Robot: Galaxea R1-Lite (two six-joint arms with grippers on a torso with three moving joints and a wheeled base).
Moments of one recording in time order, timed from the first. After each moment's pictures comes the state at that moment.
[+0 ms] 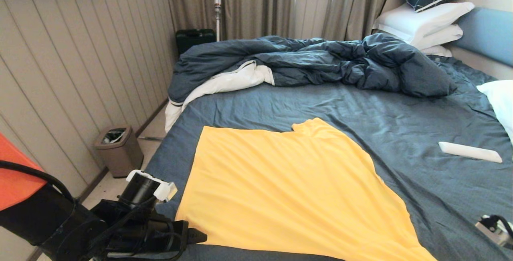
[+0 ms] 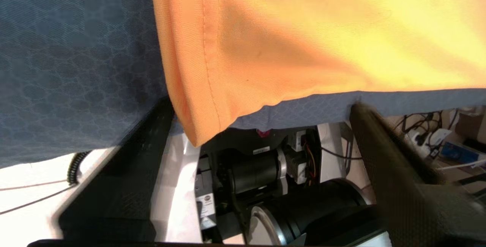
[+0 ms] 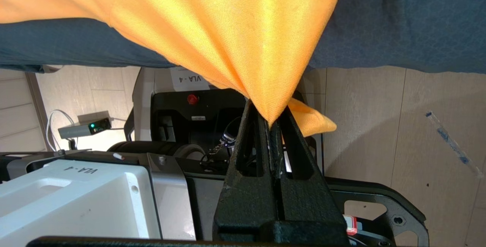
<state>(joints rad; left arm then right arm) -0.48 1.88 -0.49 -0.41 -0.22 -0.49 -0.28 1.17 -0.30 0.21 0.41 0.04</state>
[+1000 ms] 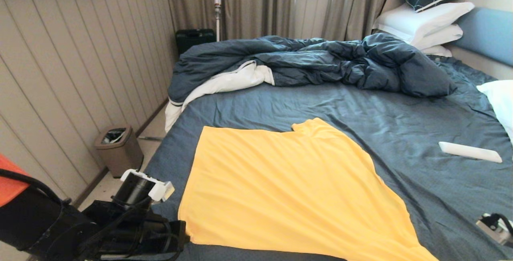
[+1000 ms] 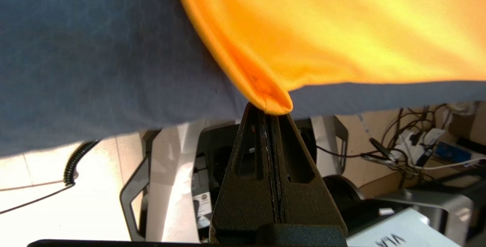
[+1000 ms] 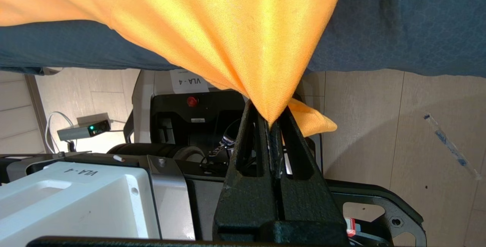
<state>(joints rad) -0.48 1.83 -0.47 -0.39 -0.22 -0.50 -0.29 1.17 -0.31 0.21 0.41 0.04</state>
